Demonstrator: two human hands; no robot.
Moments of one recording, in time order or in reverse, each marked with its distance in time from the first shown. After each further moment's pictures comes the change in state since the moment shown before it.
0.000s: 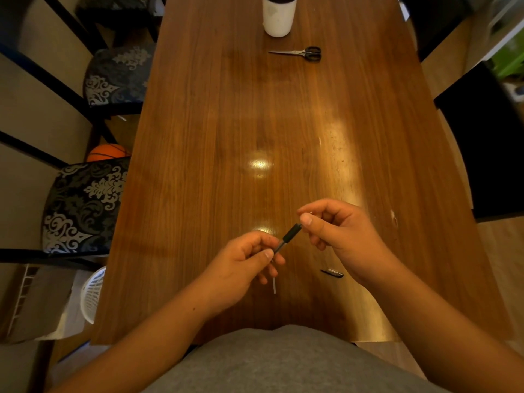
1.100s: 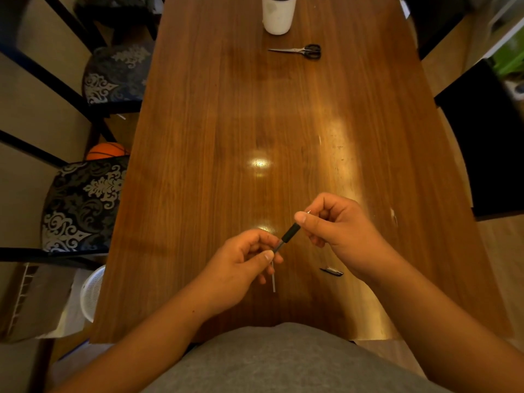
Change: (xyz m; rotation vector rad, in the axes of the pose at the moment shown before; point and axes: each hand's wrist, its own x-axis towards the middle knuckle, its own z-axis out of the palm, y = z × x) left_hand -0.001 -0.003 0.001 -0.010 0.004 0.061; right_hand 0.005 0.001 0.000 0.037 -0.056 -0.005
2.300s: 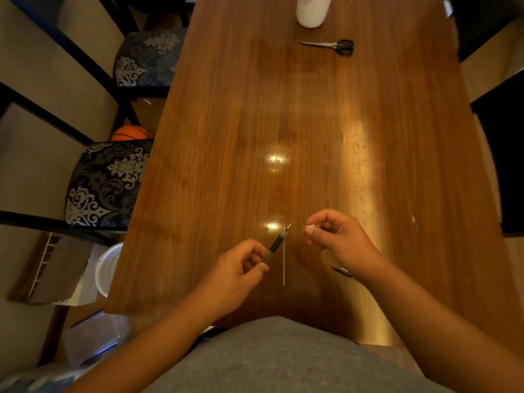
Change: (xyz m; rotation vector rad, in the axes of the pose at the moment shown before) left_hand -0.025 -0.056 -0.012 0.281 0.190 -0.093; right_hand 0.015 0.069 -0.012 -0.214 -0.053 0.164
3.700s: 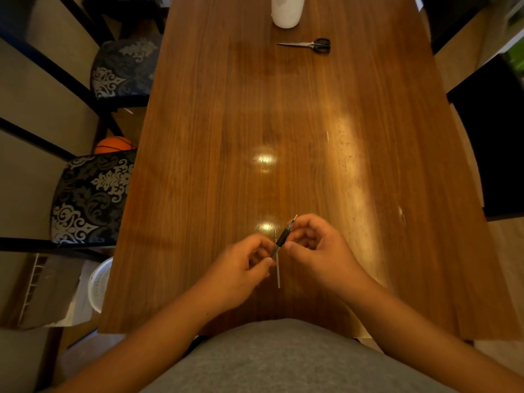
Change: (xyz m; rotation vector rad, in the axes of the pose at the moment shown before) left_hand 0.024 0.018 0.003 0.005 -0.119 0.106; right_hand -0.032 -0.035 0.036 0.040 0.099 -0.046
